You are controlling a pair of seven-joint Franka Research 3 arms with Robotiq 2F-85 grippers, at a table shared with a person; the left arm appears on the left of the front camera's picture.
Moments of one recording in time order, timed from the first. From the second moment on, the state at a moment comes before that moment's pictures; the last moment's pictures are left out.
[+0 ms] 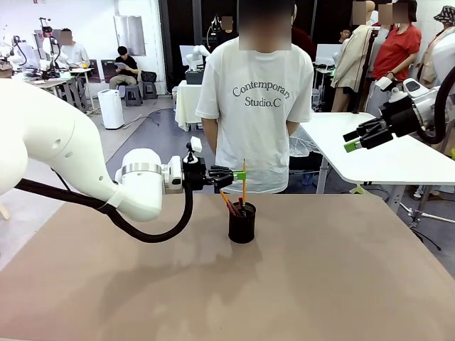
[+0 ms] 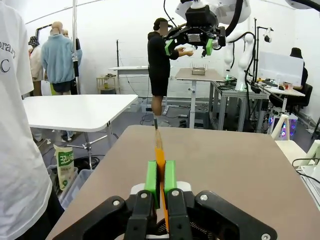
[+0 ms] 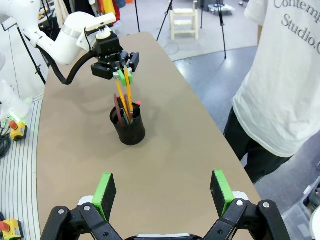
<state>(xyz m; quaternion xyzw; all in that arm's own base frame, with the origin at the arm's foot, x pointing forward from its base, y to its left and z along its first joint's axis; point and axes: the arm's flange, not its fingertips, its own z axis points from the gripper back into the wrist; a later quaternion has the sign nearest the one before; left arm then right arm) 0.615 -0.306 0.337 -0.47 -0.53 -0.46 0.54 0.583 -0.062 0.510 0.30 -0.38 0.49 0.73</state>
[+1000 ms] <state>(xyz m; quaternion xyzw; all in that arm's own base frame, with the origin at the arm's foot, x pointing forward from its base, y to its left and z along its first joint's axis) 0.610 -0.317 0.309 -0.50 -0.51 -0.45 0.54 0.583 -0.062 0.510 0.30 -0.38 0.49 0.73</state>
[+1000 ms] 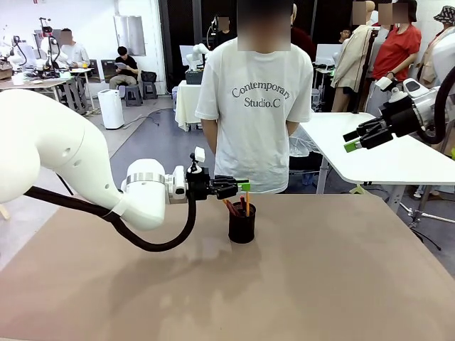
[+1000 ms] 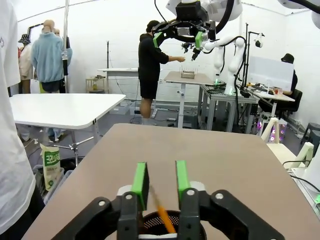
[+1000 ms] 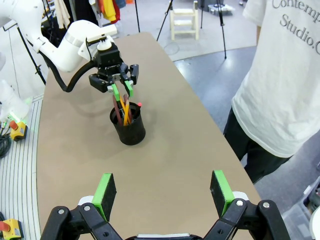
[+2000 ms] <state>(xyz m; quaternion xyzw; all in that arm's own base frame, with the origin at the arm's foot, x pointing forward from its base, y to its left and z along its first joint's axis) 0.579 -0.272 0.383 -0.37 -0.49 -0.53 0.59 0.583 -0.062 0.510 0.30 -0.38 0.49 0.73</state>
